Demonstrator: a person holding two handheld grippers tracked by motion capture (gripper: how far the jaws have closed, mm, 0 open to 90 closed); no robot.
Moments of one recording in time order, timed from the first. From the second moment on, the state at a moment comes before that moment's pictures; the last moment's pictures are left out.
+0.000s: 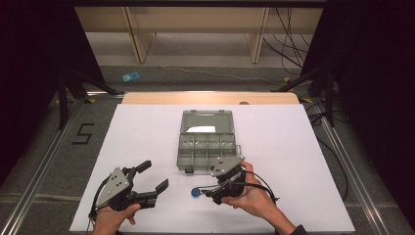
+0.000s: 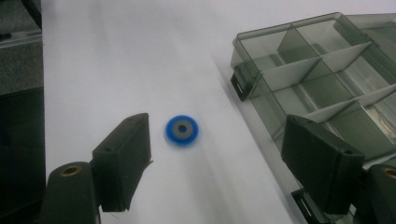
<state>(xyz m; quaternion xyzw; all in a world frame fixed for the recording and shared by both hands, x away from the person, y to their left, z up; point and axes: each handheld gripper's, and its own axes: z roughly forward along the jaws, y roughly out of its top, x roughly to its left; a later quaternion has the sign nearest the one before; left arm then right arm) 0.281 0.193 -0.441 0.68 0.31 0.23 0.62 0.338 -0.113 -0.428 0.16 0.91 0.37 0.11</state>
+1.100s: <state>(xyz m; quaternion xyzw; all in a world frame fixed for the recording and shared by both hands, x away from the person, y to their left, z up) 0.282 0.194 -0.440 0.68 0.31 0.23 0.62 0.355 -0.081 -0.440 0.12 0.95 0.29 0.07</state>
